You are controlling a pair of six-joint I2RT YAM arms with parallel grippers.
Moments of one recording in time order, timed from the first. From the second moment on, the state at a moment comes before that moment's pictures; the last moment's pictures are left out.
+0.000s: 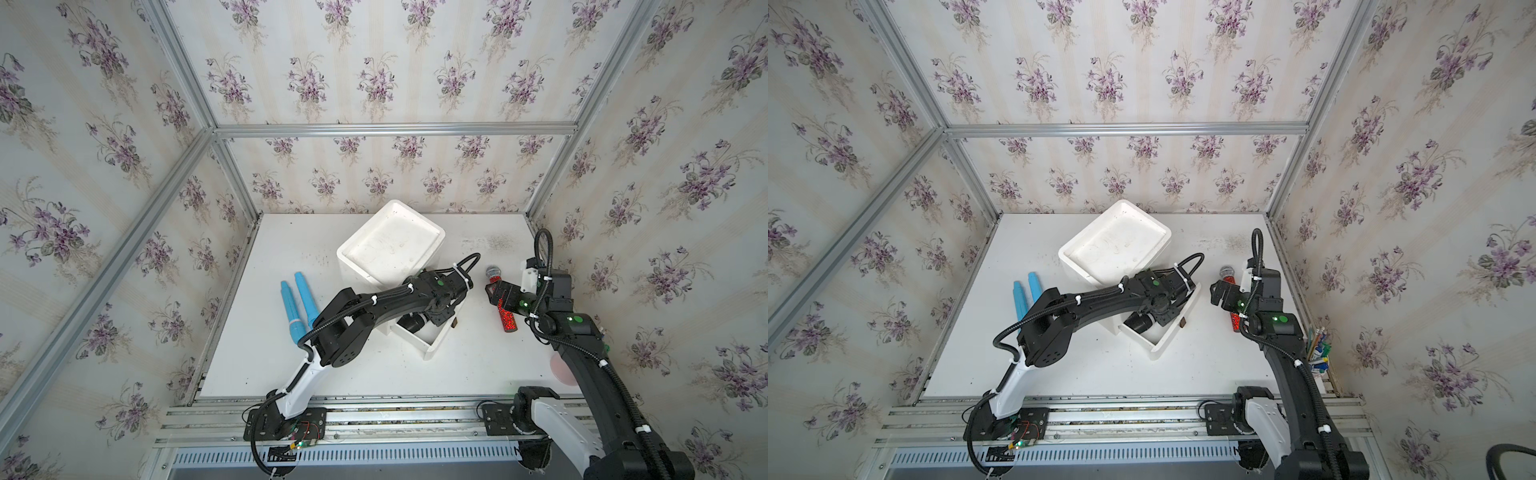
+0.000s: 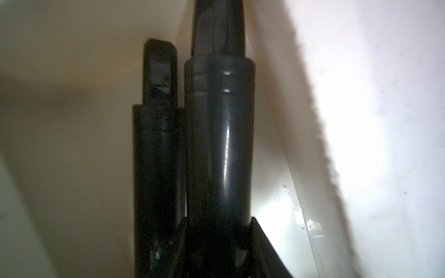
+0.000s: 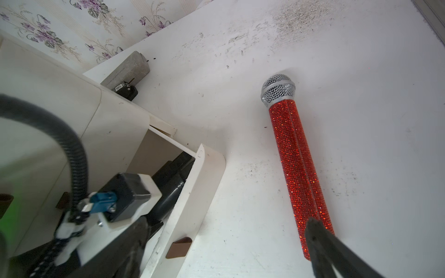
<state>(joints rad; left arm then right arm) -1.00 2.22 1.87 -0.89 -0.20 0.01 -0.02 0.90 0.71 -0.56 -0.22 0.31</state>
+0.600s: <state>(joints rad) -0.99 2.06 1.91 -0.92 -0.13 0.01 -0.02 0.88 0.70 -0.56 -0.21 0.31</state>
